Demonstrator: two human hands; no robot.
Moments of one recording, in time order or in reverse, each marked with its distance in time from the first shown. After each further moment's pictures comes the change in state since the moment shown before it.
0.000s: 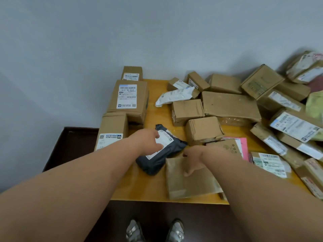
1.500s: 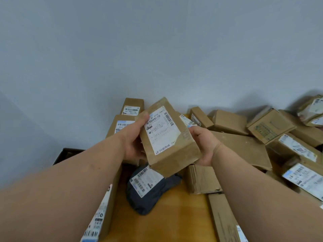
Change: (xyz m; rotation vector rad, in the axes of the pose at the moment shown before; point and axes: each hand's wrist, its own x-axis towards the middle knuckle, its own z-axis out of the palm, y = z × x) left_hand 0.075 -0.001 -0.117 -1.635 -0.141 -0.254; right_hand 0.033 0.057 -0.142 1.964 -0.101 -0.349
